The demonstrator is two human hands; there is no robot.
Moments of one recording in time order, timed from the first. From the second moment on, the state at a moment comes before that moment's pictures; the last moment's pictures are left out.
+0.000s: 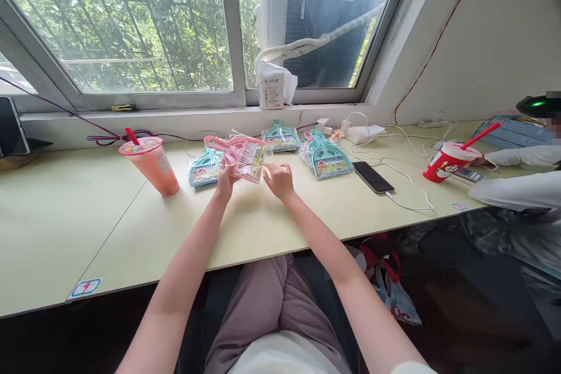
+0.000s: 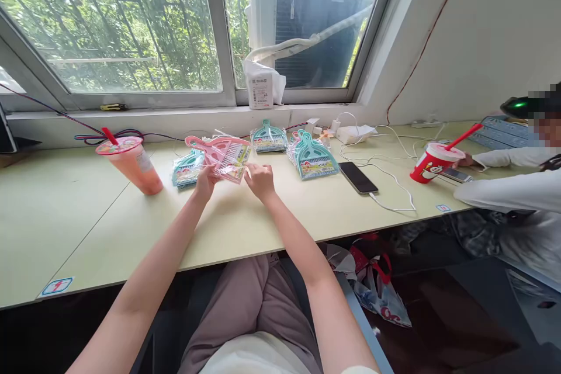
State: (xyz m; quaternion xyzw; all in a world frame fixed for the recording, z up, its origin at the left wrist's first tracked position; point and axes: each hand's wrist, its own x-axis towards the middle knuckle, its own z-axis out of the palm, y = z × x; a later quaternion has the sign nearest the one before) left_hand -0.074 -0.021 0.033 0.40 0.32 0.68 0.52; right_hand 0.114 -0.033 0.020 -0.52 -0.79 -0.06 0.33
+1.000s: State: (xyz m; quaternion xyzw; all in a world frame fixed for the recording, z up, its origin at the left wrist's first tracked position) left_hand -0.084 -0.020 0.030 0.43 0.29 0.57 0.63; right_hand 0.122 -0.004 0.012 -0.37 -0.33 0.65 0.57
